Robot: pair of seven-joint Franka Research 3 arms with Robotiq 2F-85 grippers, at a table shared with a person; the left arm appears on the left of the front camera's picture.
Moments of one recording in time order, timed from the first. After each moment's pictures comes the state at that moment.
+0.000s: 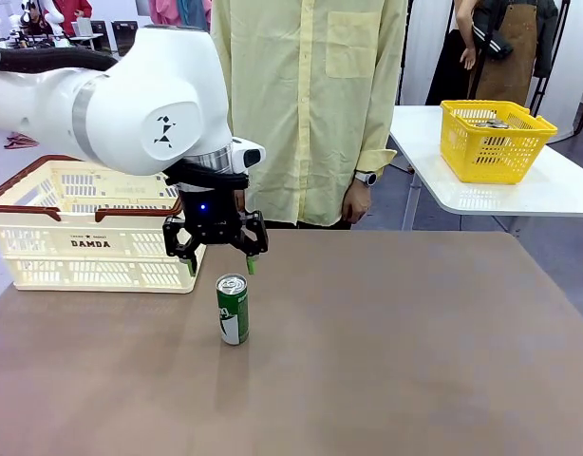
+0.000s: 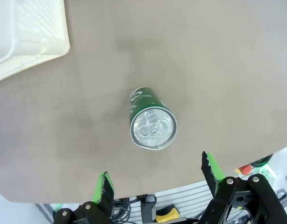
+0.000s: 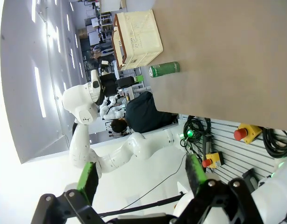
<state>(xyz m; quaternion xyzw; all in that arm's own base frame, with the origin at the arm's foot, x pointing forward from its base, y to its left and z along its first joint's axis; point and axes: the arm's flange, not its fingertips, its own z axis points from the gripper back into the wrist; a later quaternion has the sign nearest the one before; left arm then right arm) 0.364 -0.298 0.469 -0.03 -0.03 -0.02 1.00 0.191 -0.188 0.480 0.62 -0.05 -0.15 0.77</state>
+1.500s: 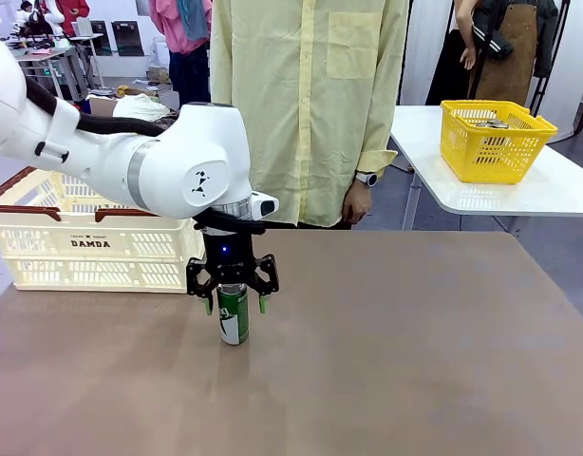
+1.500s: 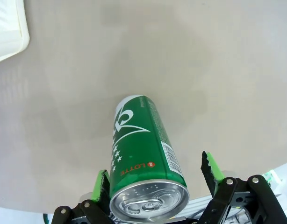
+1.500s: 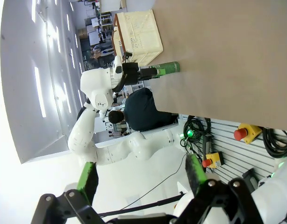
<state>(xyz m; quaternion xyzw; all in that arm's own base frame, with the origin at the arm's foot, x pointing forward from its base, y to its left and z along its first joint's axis) 0.396 -0.315 0.378 -0.03 0.04 -0.01 1.00 0.191 -0.188 0.481 0.62 -0.05 -0.15 0.77</state>
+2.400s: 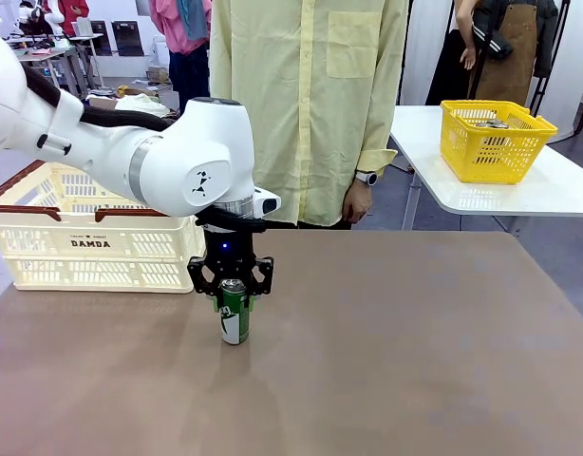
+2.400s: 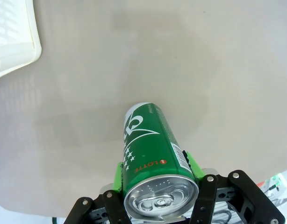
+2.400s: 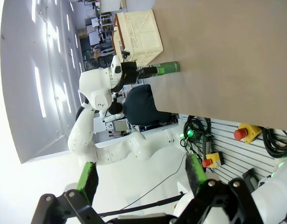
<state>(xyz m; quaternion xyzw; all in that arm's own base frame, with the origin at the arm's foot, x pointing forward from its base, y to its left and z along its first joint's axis) 0.398 -0.317 0.382 -0.01 0.02 -0.02 1.00 0.191 -0.188 0.481 0.62 -0.05 -0.15 0.77</state>
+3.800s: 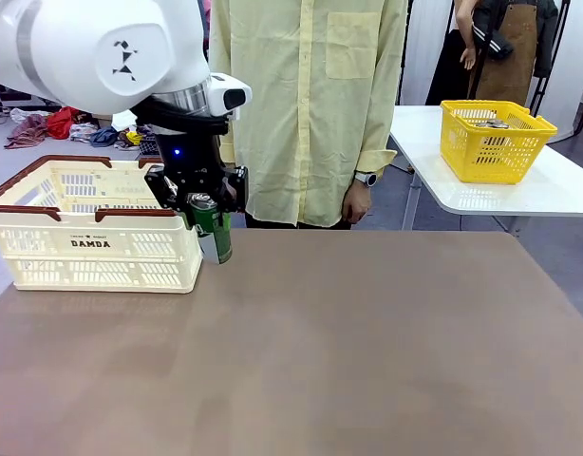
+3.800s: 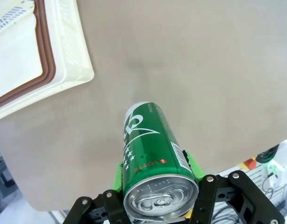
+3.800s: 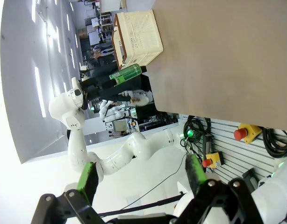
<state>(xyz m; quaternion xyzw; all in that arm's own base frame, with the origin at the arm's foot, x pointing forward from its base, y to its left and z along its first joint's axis) 0.364 -0.279 0.544 -0.02 -0.09 -0.08 0.99 0.191 -0.189 0.481 0.62 -0.05 -0.15 0.77</state>
